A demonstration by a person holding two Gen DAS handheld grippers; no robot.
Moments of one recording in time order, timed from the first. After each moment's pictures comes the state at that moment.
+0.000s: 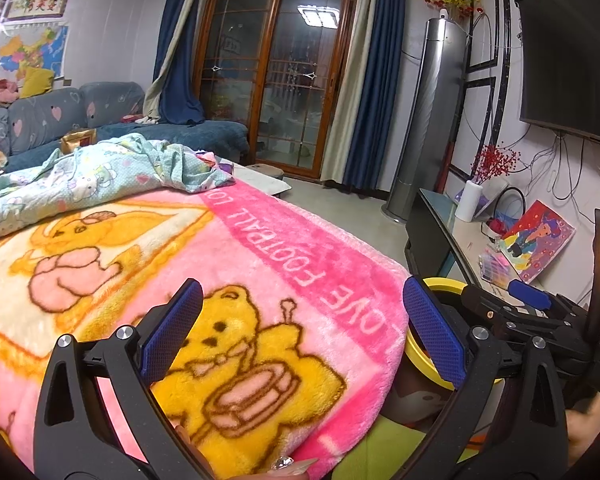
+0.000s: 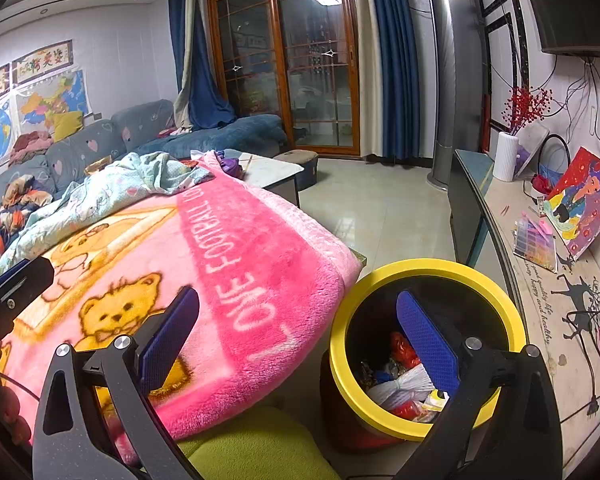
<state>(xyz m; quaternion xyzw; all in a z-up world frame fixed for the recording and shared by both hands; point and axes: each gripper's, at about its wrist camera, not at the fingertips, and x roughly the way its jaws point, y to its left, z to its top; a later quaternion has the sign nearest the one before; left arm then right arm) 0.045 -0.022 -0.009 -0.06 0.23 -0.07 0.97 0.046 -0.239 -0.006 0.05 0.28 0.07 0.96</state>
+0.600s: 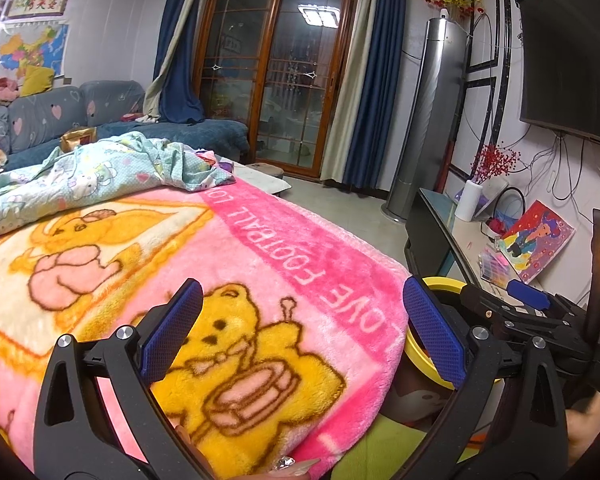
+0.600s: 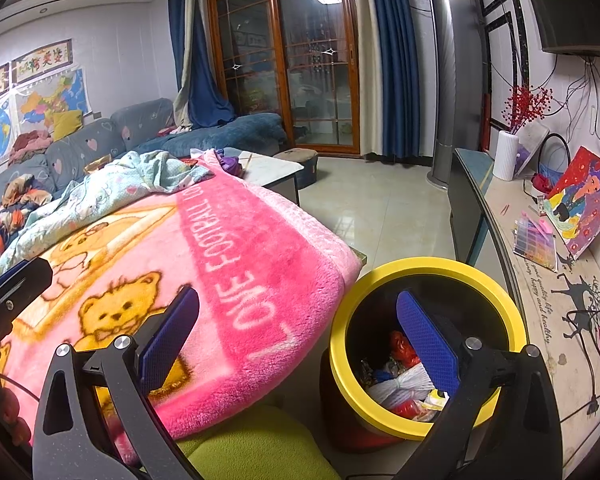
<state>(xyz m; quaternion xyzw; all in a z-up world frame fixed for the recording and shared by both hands) 0.045 -0.021 -0.009 -0.06 0.23 -0.07 0.97 0.047 -0.240 -0.007 0.05 0.28 0.08 0.96</state>
